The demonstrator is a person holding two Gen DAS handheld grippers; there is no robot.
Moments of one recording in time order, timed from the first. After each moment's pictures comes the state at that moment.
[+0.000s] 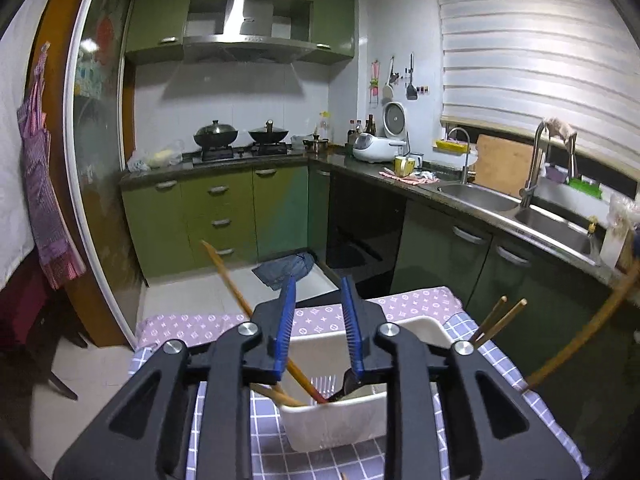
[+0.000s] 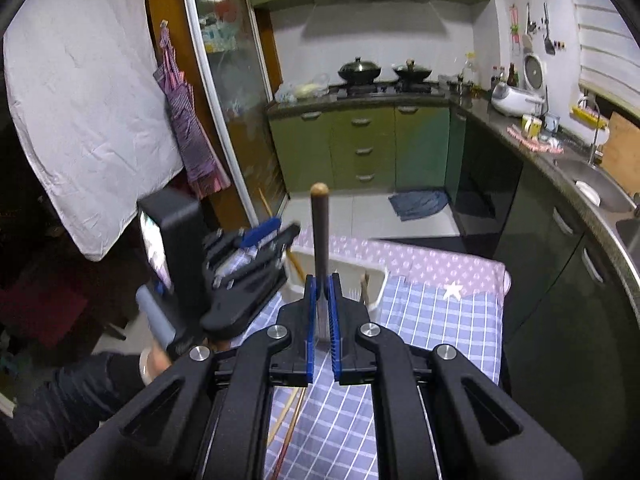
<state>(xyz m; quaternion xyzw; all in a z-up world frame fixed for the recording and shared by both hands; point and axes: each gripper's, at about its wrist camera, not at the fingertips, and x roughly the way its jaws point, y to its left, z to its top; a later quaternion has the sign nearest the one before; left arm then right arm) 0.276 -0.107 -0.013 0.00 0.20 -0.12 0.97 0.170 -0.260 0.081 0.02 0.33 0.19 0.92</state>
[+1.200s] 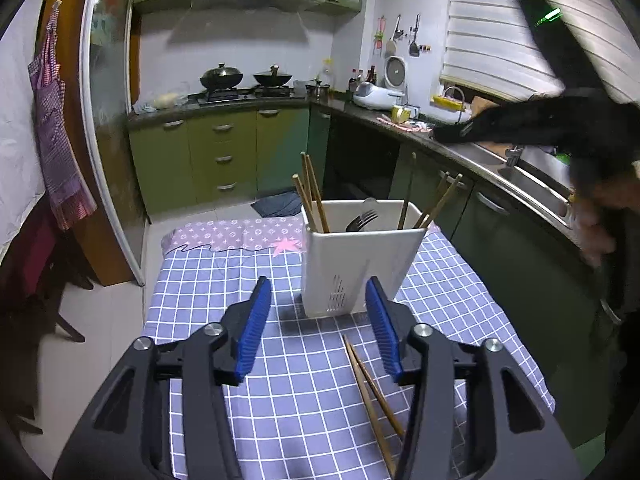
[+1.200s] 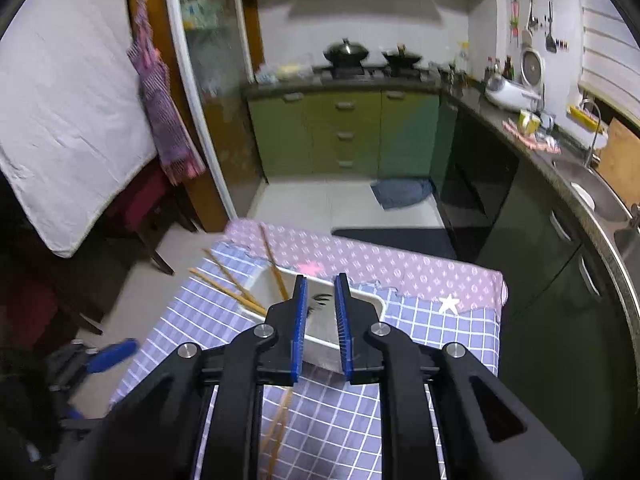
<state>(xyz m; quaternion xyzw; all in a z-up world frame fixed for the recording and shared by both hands) 0.154 -0.048 -0.020 0.00 0.31 -0.13 0.94 0.240 -0.229 0.052 0.00 0.36 0.16 0.92</state>
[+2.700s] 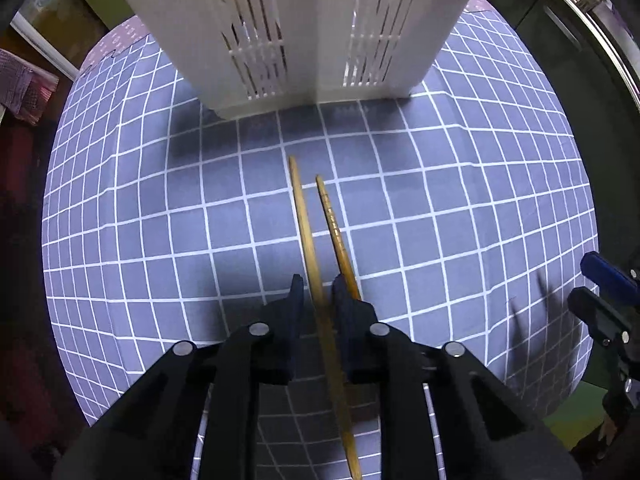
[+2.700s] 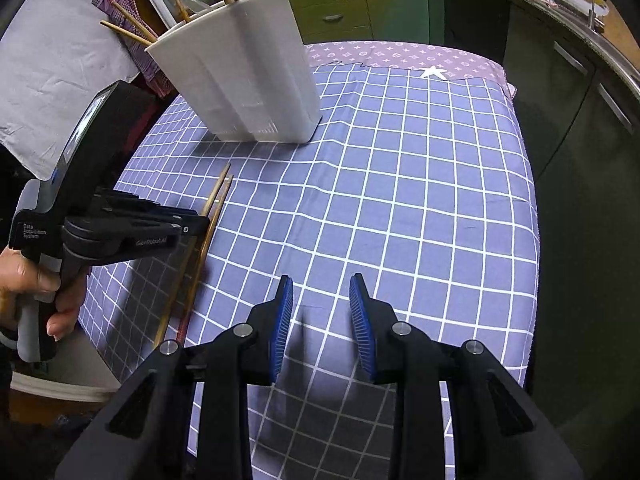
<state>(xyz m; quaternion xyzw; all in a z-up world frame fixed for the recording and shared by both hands) 0.254 -0.164 -0.199 0.07 0.66 -0.08 0.74 0.157 -0.323 -0.151 0.04 0.54 0.17 0.83</state>
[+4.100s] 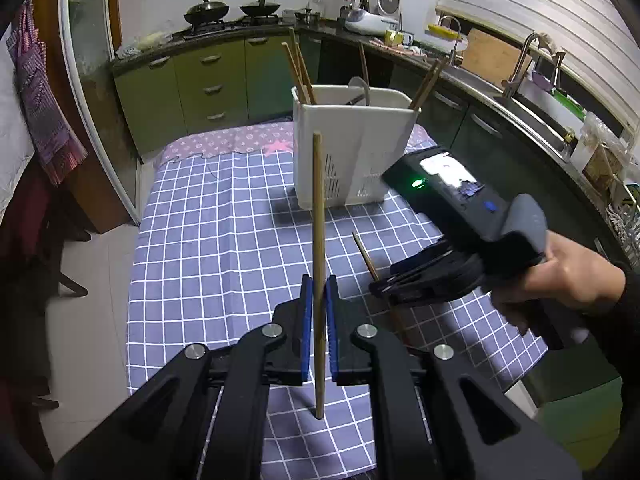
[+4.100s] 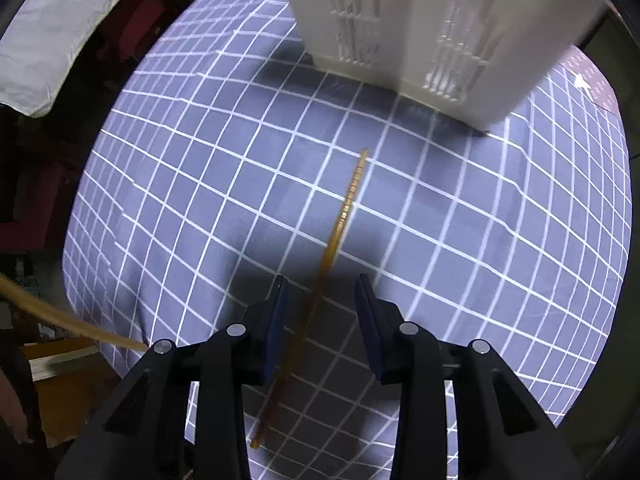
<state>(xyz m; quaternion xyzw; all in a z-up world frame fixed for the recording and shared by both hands) 0.122 -0.048 -0.060 0.03 0.43 -0.15 0.89 0.221 -0.164 -0.199 -0.07 0.67 0.19 0.72</state>
